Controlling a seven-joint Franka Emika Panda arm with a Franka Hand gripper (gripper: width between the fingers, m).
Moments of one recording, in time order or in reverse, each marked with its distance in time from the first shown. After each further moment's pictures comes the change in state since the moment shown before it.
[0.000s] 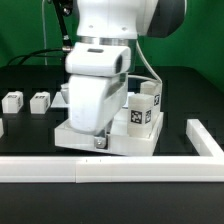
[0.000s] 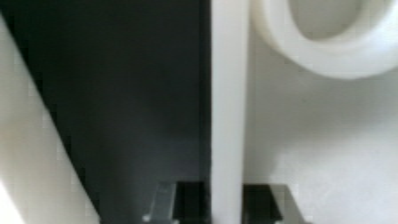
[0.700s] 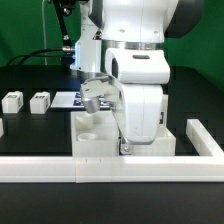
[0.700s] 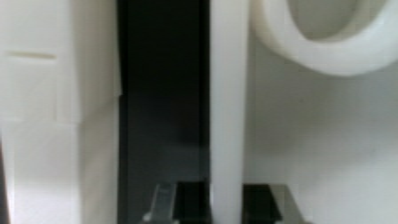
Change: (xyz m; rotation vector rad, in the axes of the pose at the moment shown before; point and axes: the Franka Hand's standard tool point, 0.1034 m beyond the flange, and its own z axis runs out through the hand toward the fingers) arm 0.025 0.011 0.001 0.003 -0.002 -0.332
